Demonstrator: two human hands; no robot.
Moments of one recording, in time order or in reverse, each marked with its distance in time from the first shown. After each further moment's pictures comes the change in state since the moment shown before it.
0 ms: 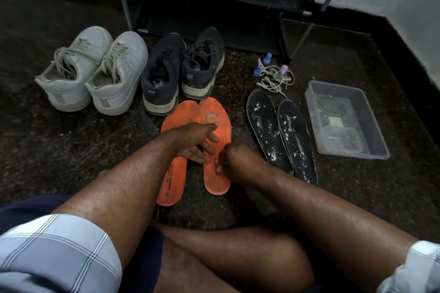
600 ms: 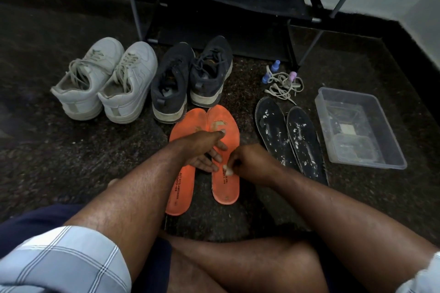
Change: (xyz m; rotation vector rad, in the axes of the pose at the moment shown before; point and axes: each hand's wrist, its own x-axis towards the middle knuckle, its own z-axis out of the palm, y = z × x) left_hand -0.002 0.003 0.001 -0.009 -0.003 -0.019; right_hand 0.015 0.023 -0.010 0.170 0.055 -0.023
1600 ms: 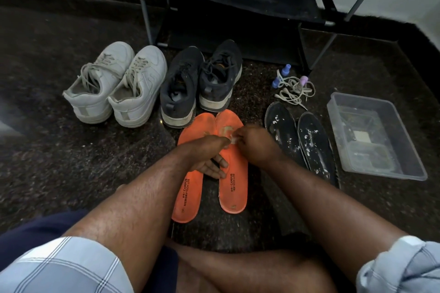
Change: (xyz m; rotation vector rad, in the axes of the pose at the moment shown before) left_hand 0.004 -0.003 -0.007 -0.074 0.012 -0.006; right_hand 0.052 0.010 -0.007 -0.044 0.309 0.048
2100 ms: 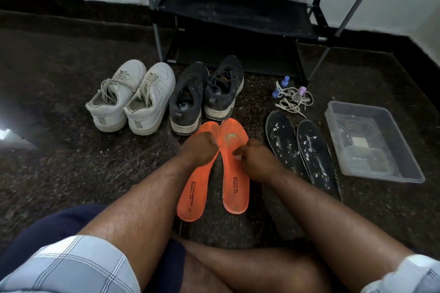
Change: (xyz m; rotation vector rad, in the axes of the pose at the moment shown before) left_hand -0.023 -0.005 -0.015 0.535 0.522 0.309; right_hand -0.037 -0.024 -0.009 -0.030 -0.168 0.102
